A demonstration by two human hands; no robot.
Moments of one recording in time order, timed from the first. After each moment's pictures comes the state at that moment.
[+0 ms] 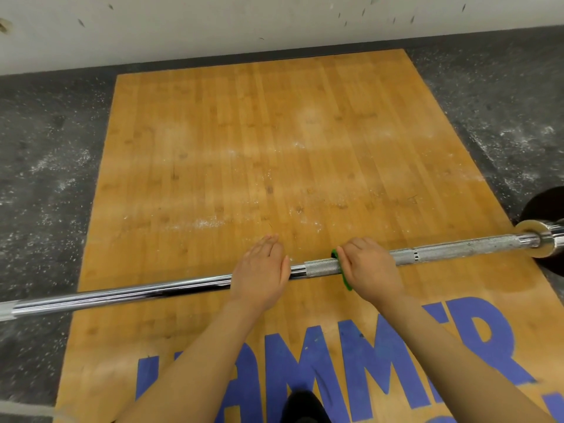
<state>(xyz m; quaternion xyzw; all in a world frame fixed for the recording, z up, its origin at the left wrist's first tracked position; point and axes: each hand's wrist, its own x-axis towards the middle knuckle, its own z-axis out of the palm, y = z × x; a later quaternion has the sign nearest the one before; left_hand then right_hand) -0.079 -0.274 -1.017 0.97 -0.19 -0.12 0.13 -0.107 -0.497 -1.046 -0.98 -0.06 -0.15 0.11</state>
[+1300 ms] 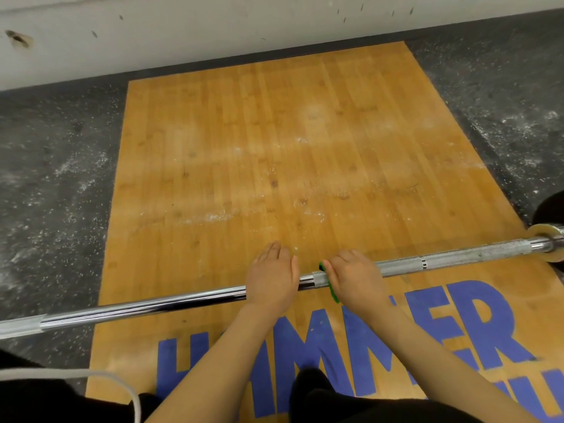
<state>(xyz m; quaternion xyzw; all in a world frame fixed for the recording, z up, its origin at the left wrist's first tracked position) -0.113 -0.285 -1.007 0.97 -0.12 -0.15 0.11 -0.147 -0.458 -1.044 -0.98 -0.06 -0.14 0.10</state>
